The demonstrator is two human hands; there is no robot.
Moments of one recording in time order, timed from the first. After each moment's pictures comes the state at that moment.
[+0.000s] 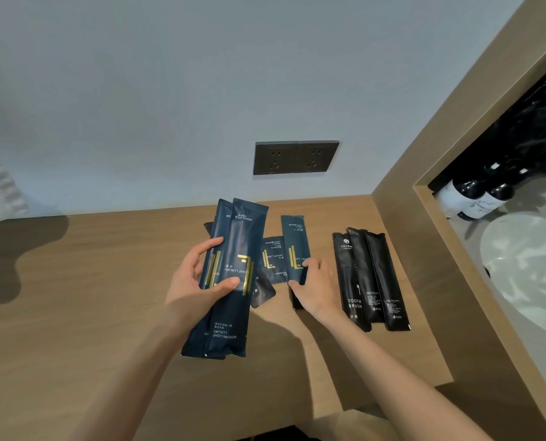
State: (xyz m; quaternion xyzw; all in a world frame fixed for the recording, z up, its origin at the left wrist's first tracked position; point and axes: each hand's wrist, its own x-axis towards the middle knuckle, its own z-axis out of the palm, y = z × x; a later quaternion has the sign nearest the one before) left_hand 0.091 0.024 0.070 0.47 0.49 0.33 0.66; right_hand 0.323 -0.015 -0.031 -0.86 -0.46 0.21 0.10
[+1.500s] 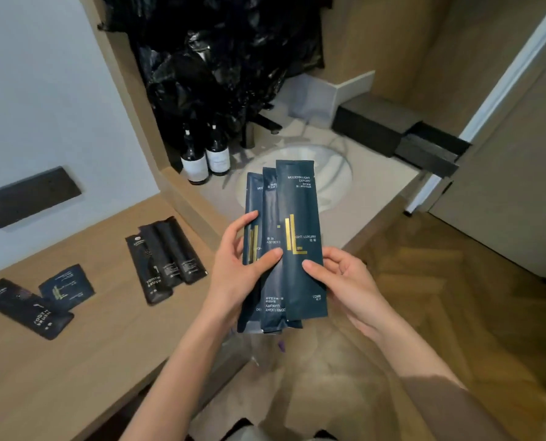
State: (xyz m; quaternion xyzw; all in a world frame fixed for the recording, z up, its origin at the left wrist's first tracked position) left_hand 0.409 -0.292 0.164 0.63 0.22 0.23 0.70; right_hand 0.505 -0.442 0.163 -0.65 -0.13 0.34 0.67
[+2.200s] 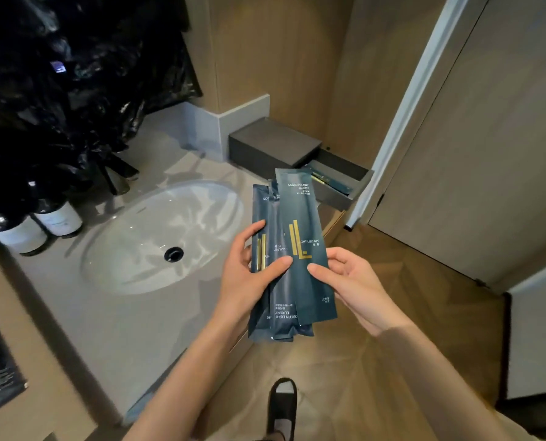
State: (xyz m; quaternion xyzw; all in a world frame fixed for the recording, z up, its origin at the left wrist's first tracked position) left_hand 0.710 -0.440 0.155 0.64 0.18 0.18 0.73; right_hand 0.787 -0.599 0.171 -0.70 -0.11 0.26 0.65
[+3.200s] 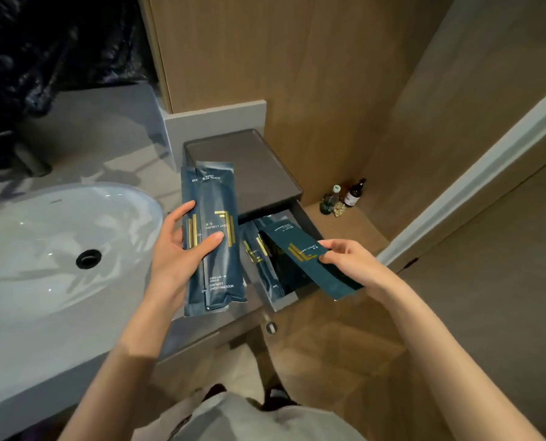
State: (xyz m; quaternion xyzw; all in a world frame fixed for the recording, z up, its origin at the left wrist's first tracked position) left_hand 1.024 -0.441 0.136 0.52 0.41 0.35 0.66; right_hand 1.246 -0.599 0.164 -0.80 -0.25 0.44 0.33
